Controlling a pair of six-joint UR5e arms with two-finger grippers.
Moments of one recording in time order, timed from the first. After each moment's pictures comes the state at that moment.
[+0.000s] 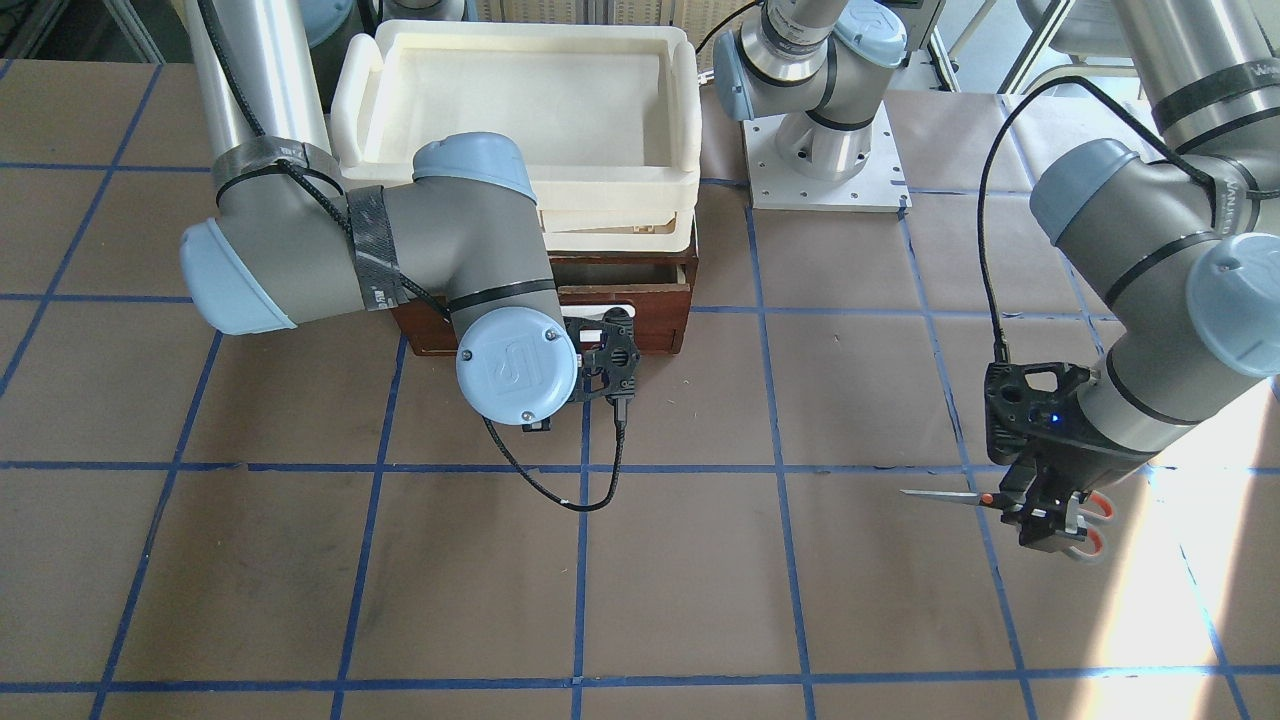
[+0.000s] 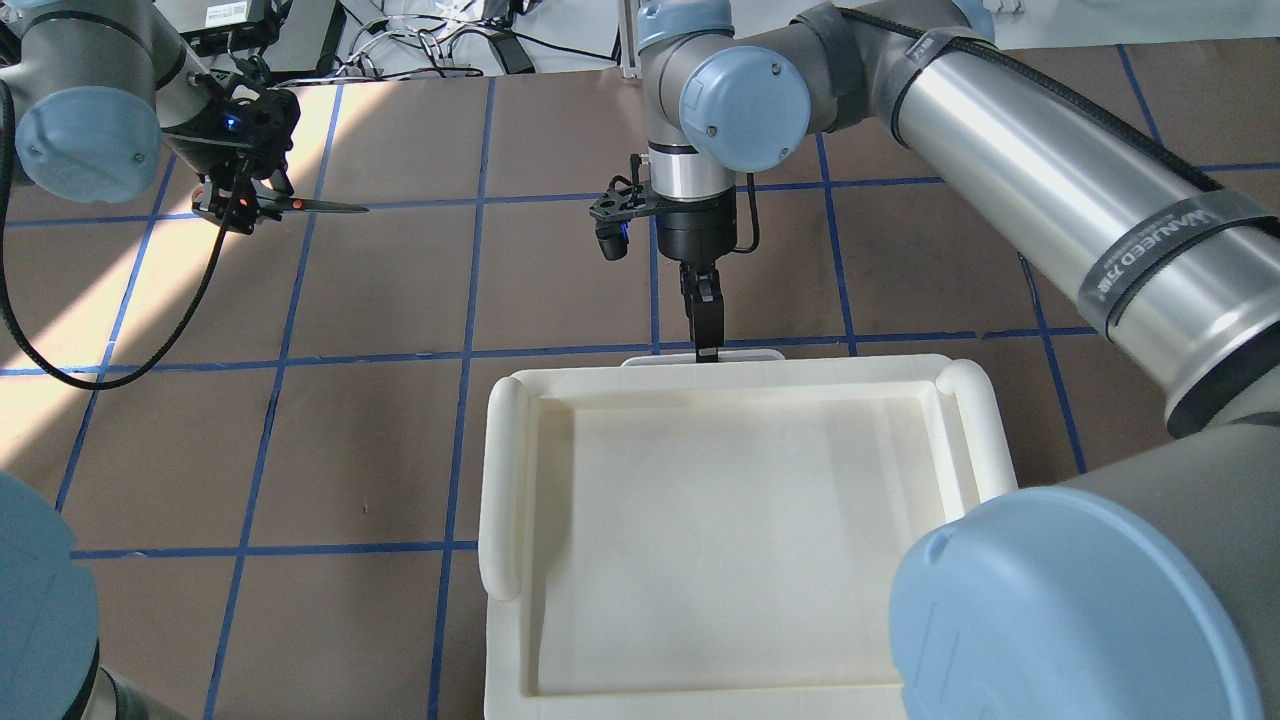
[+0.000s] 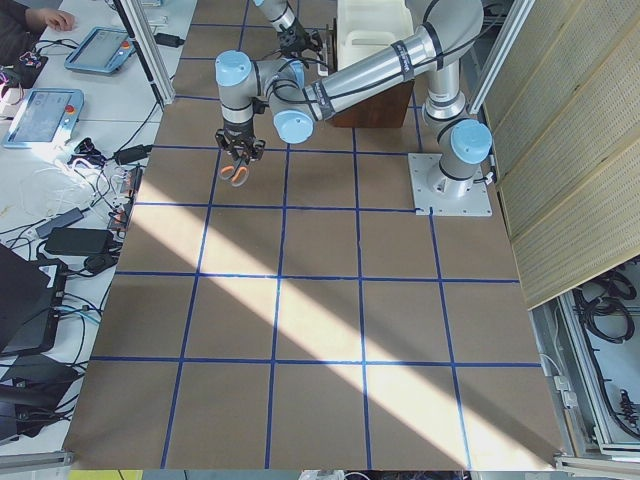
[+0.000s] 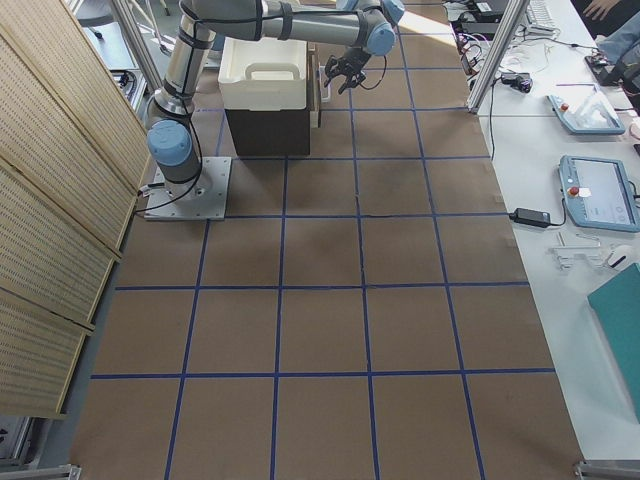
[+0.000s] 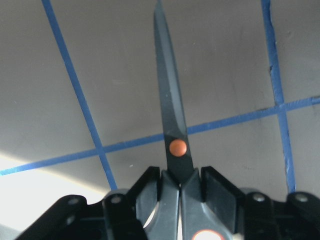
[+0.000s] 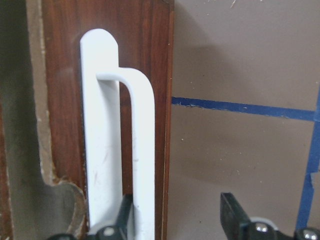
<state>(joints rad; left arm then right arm) -1.33 -1.93 -1.53 -1.17 1.56 2.07 1.87 -1.01 1.27 -1.31 -1.46 -1.37</state>
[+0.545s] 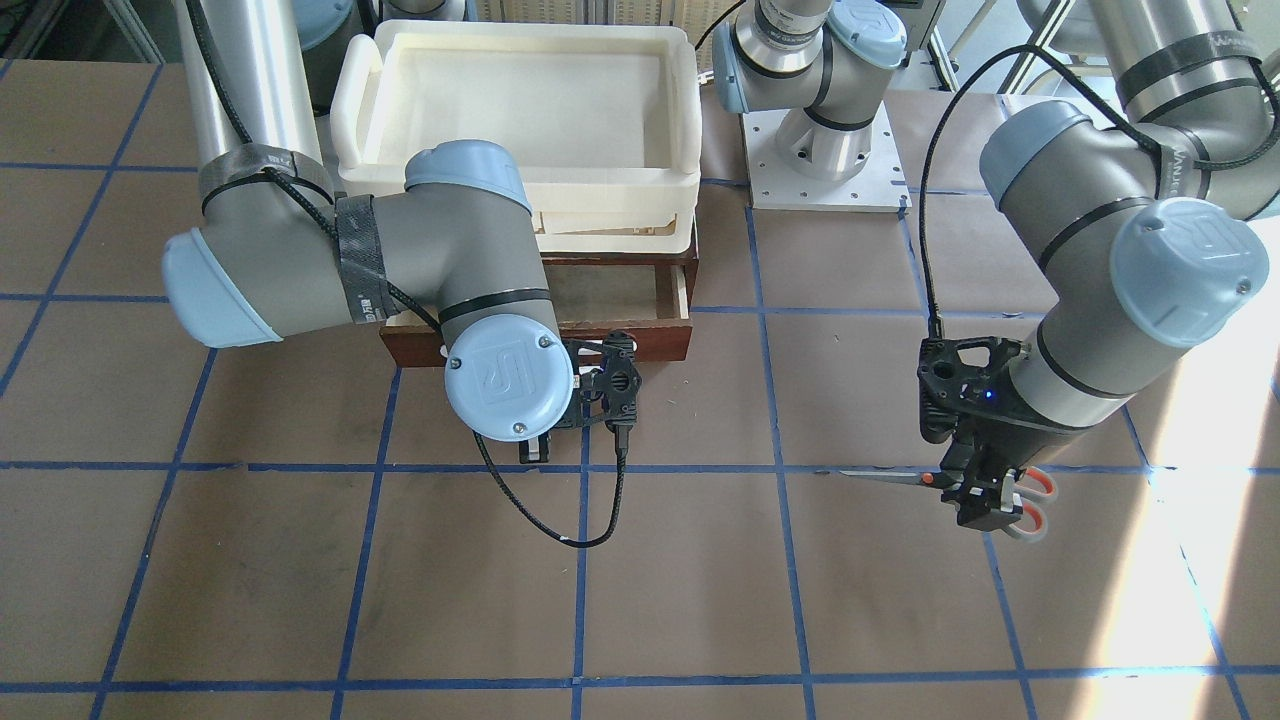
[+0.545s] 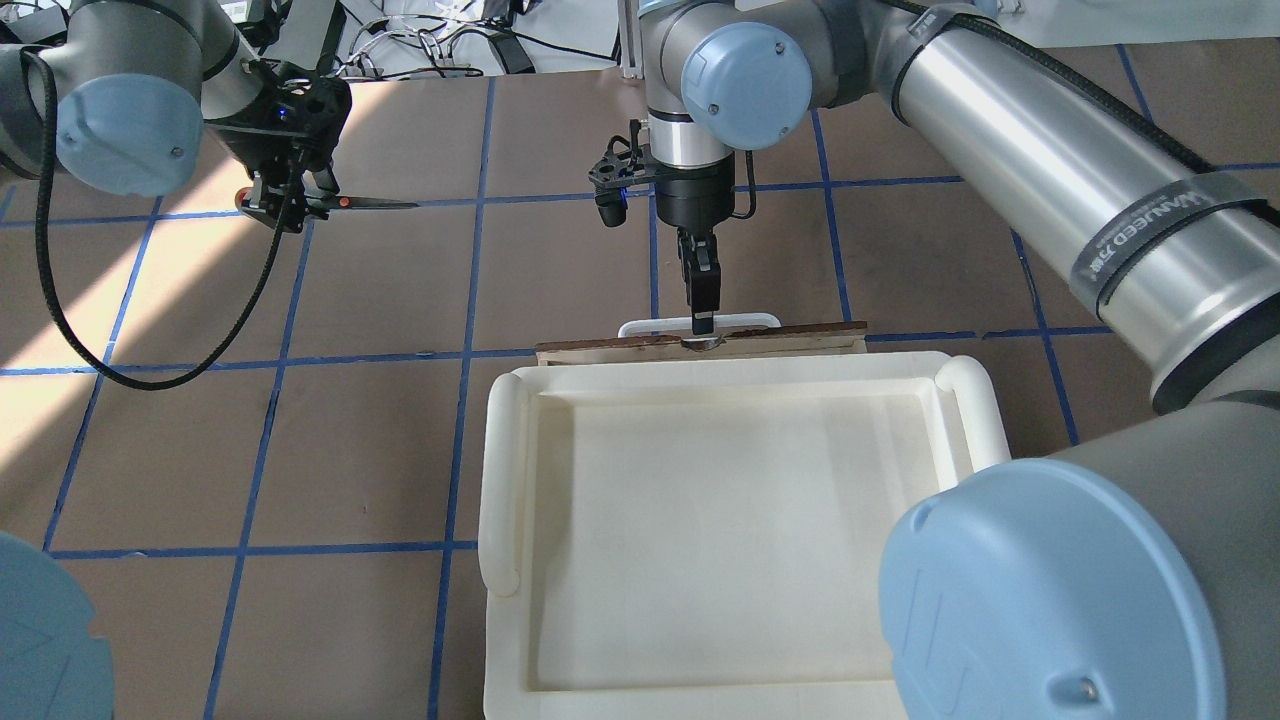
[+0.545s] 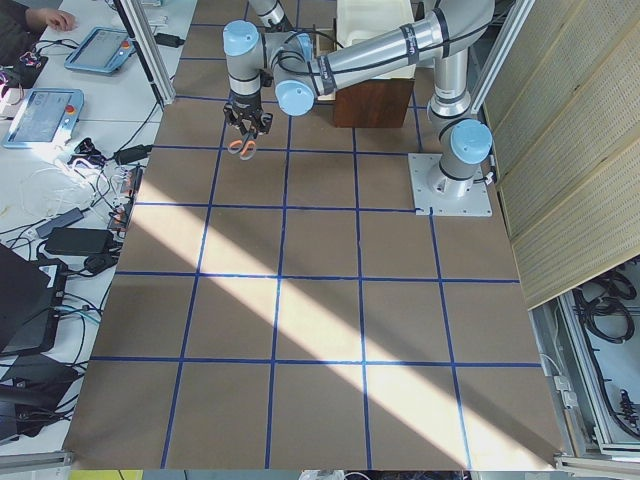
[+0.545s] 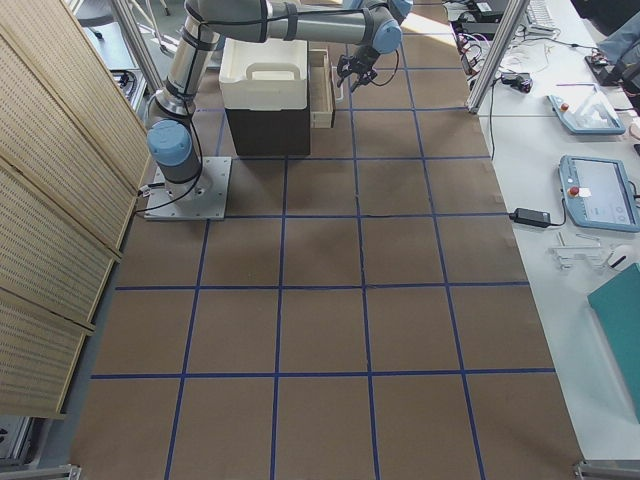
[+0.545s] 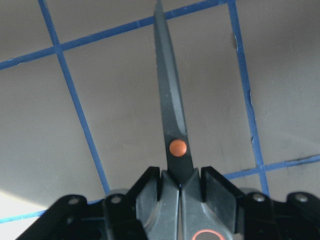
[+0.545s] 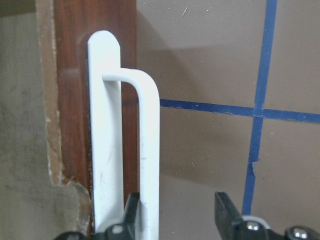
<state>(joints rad) -1.42 -1.89 -1.53 -1.22 1.55 1.93 1.86 -0.99 1.22 -1.39 -1.48 -1.37</state>
